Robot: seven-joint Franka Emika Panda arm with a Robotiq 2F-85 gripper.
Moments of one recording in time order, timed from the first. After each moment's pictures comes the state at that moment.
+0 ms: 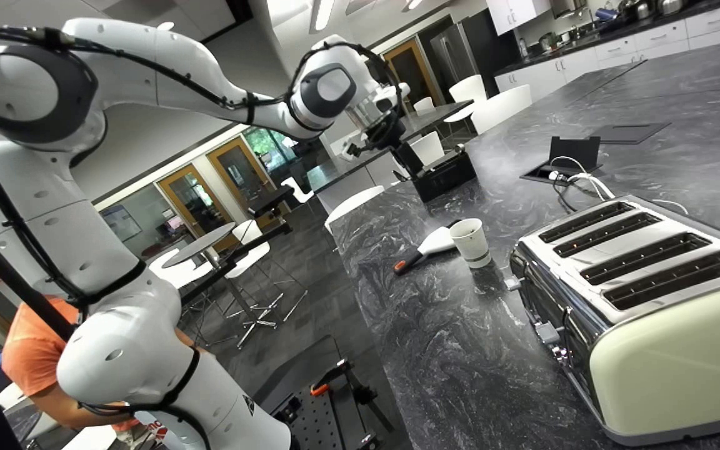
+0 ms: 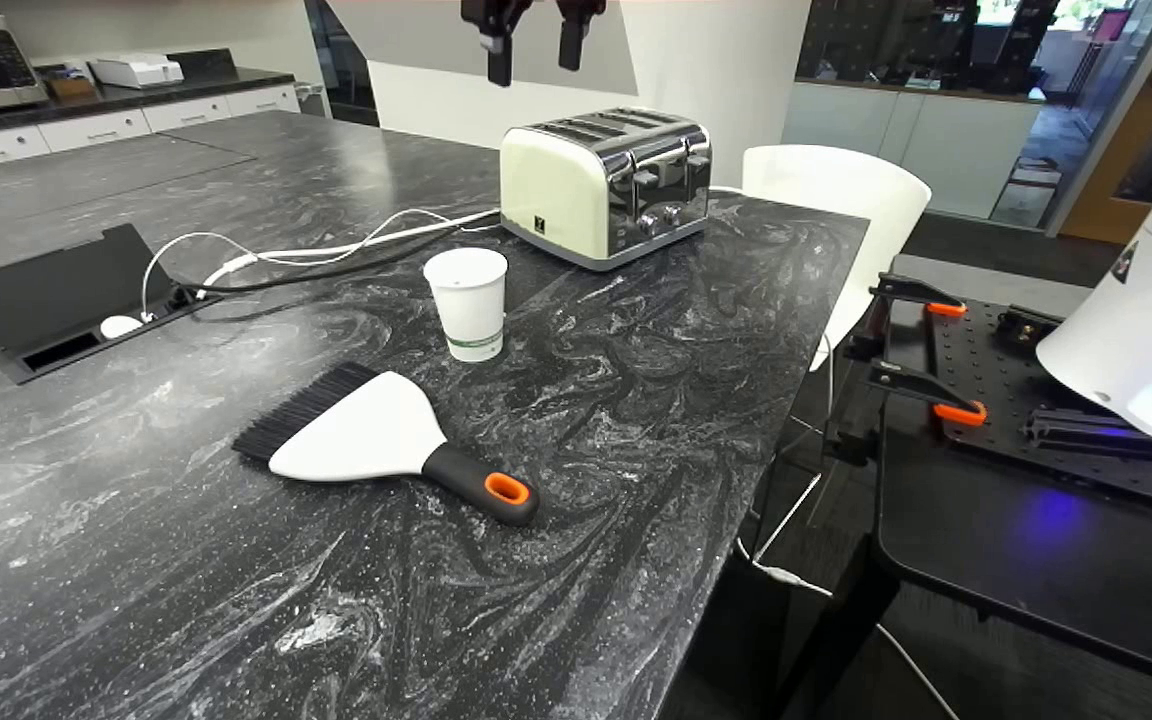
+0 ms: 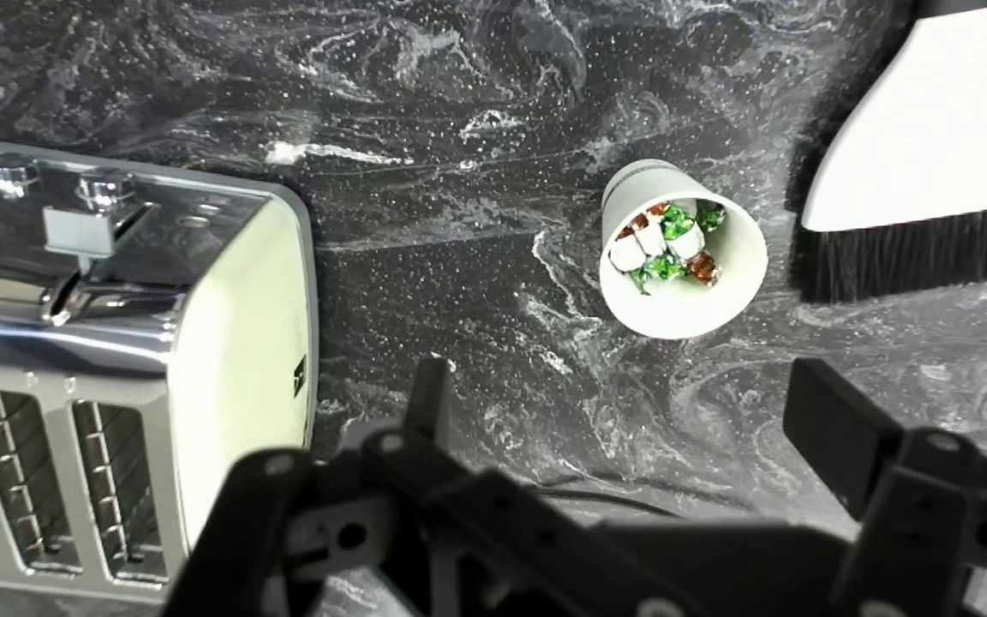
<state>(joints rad) 0.06 0.07 0.19 -2.11 -0.15 2.32 0.56</state>
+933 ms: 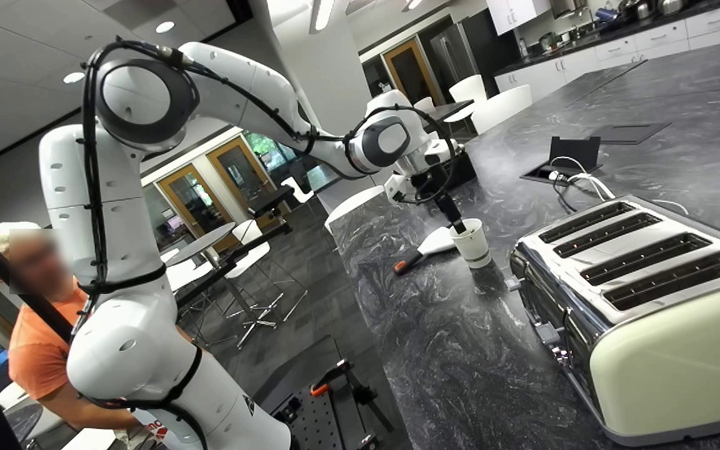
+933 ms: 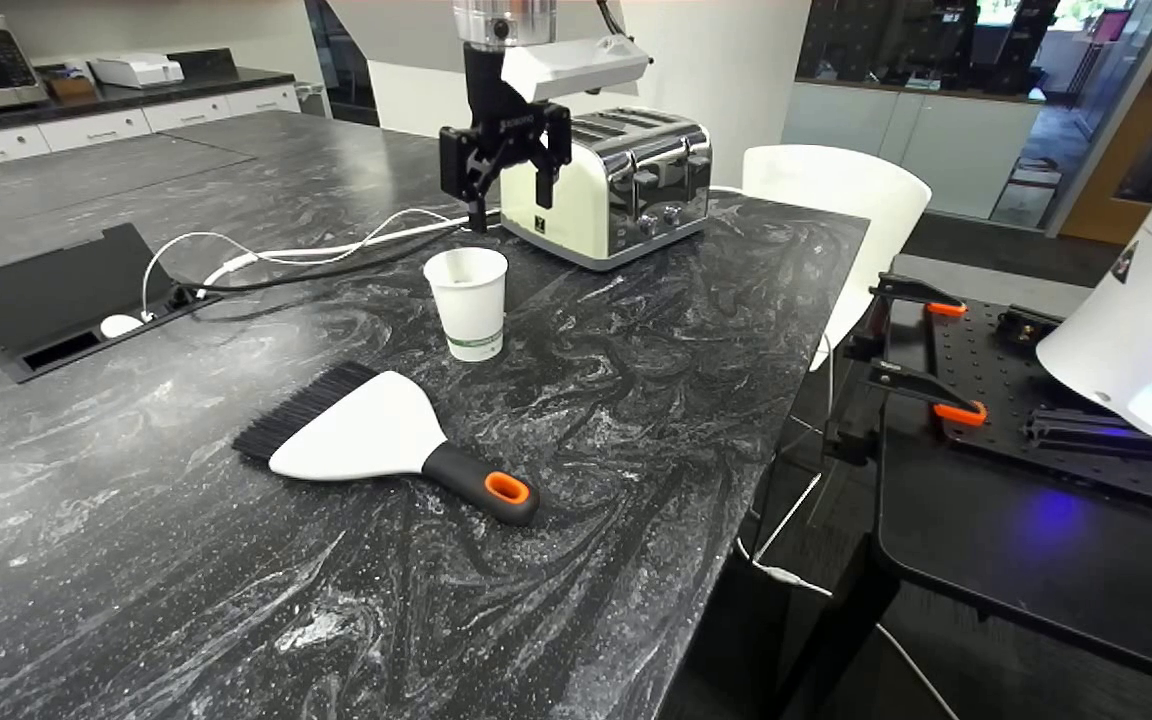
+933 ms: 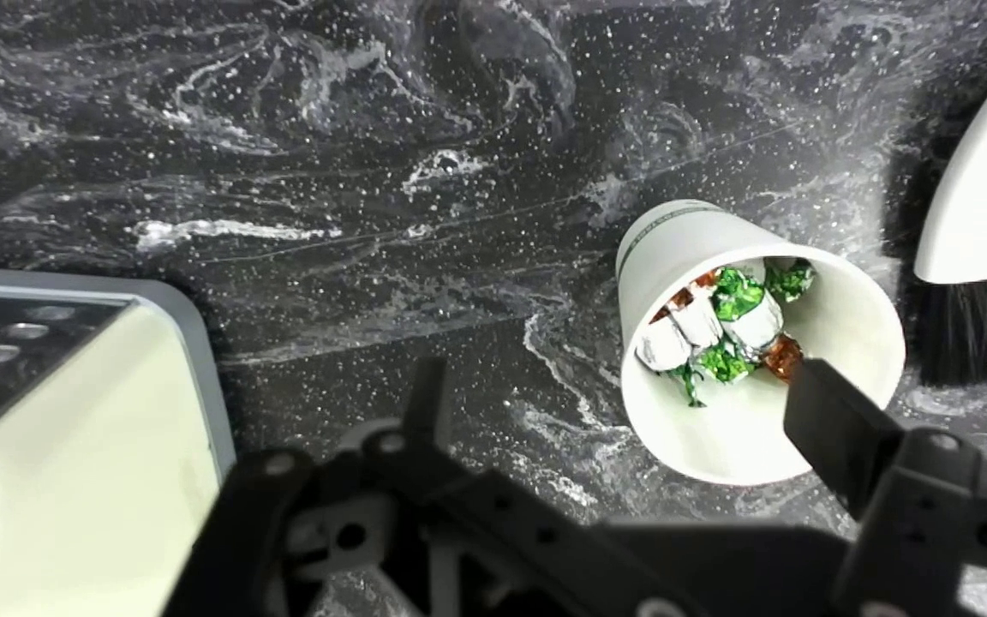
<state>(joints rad) 0.19 0.40 0.05 -2.00 -0.13 2.47 0.63</state>
